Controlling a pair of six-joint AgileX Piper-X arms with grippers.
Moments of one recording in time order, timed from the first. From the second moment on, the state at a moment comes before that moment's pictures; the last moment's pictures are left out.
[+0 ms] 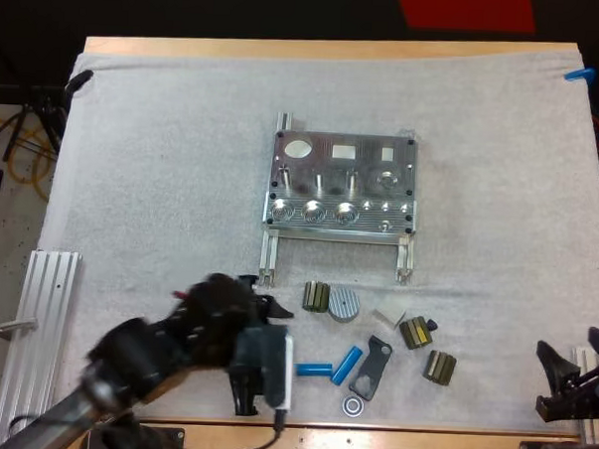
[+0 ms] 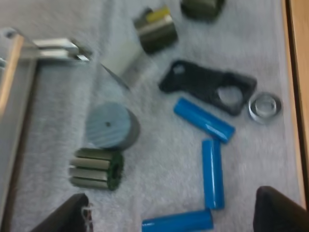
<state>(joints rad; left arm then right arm) -0.81 0.83 -0.75 0.98 0.23 -1.04 0.08 0.24 -0.80 1.26 -0.23 -1.94</state>
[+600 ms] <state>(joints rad) -0.89 1.32 -0.75 0.86 0.18 -0.98 0.34 0.41 -0.86 1.29 -0.25 -1.97</state>
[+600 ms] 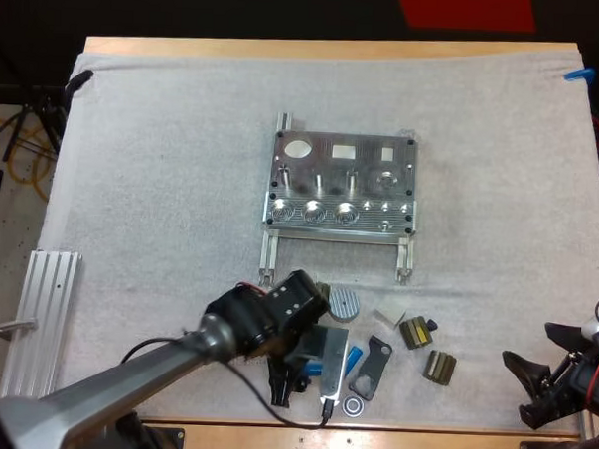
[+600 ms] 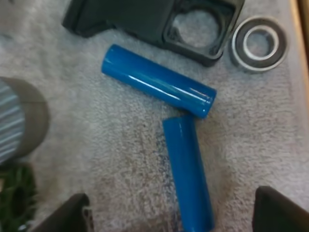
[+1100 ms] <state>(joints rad) -0.89 1.52 -0.75 0.83 0.13 -0.98 0.34 0.41 -0.86 1.27 -0.24 -1.97</state>
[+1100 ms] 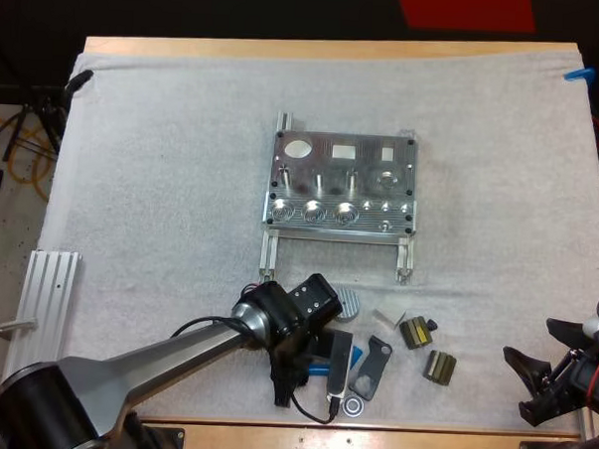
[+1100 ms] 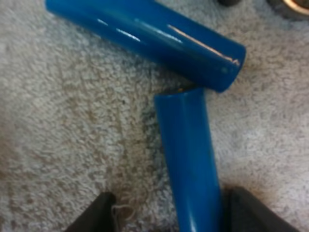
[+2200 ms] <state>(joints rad) -0.89 1.06 -0.83 0.92 0.04 -1.02 0.34 0.57 -0.86 1.17 -0.44 -1.82</state>
